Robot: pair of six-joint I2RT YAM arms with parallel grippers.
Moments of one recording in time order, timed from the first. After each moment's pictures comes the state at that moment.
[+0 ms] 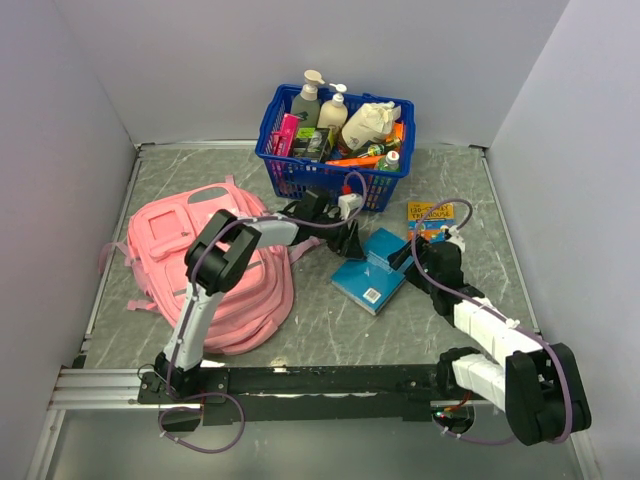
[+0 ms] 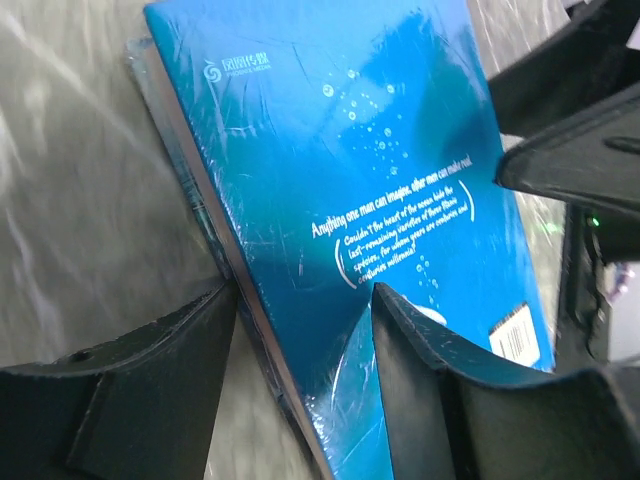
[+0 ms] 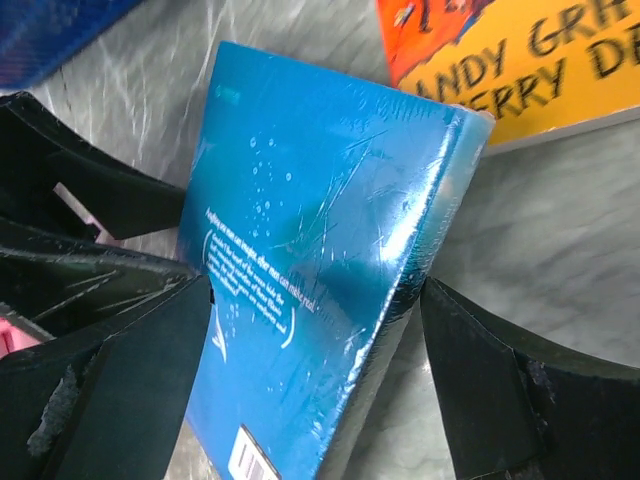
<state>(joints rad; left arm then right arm) -0.65 2.26 1.47 0.14 0.84 -0.23 0.22 1.04 0.34 0.09 0.02 0.82</state>
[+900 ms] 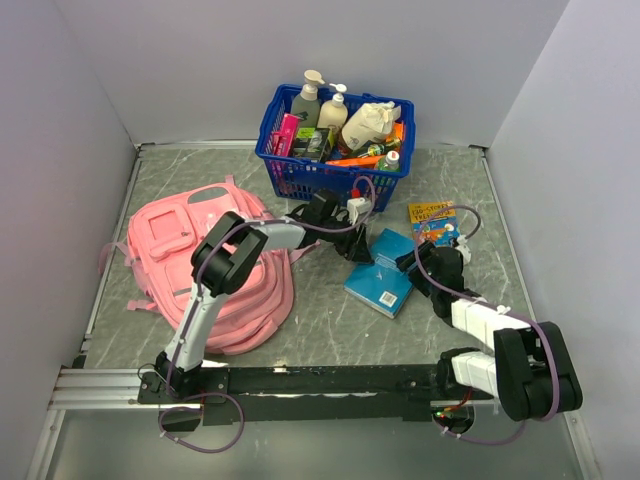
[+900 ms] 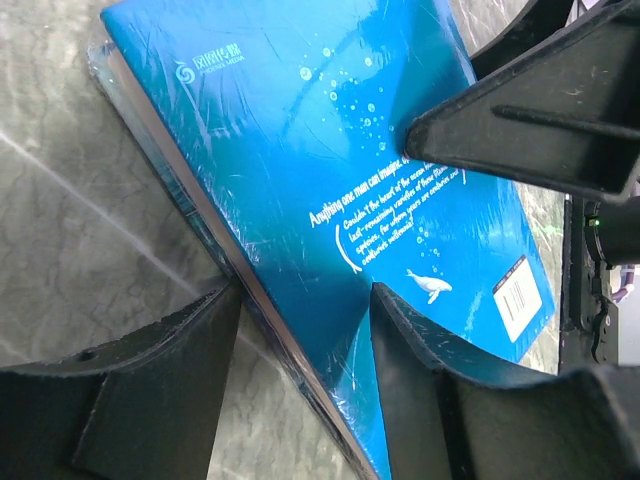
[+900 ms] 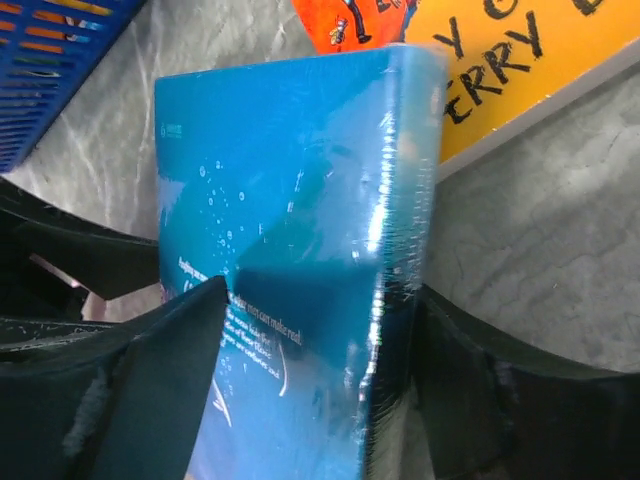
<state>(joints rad) -0.69 2.31 1.52 0.17 0.83 -0.22 0.15 1.17 0.28 0.26 0.04 0.91</state>
